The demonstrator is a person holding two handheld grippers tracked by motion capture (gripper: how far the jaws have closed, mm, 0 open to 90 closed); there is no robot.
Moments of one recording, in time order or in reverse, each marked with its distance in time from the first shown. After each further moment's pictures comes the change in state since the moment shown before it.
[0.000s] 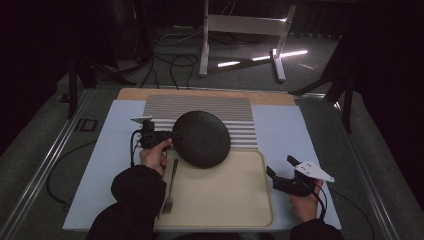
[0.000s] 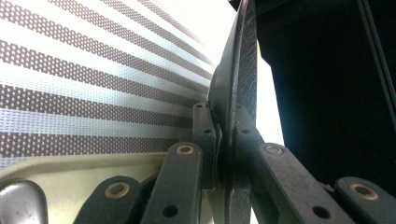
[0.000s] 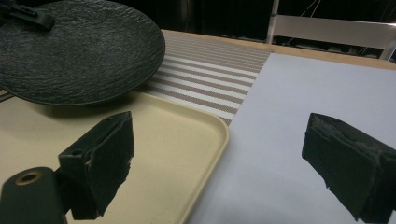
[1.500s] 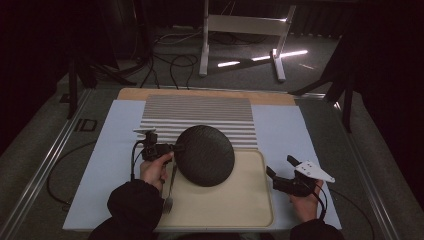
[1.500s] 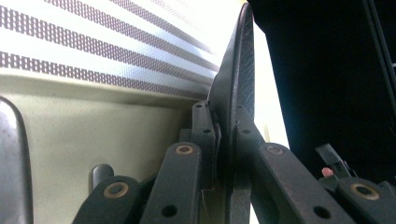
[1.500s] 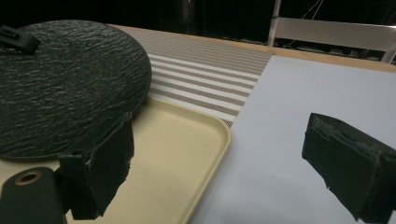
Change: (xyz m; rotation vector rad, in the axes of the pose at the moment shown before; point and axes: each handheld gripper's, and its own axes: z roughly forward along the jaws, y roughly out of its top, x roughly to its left) left arm 0.004 -0.036 -0.005 0.067 -0.034 0.043; right arm 0.000 0.001 -0.001 -0.007 0.005 -0.005
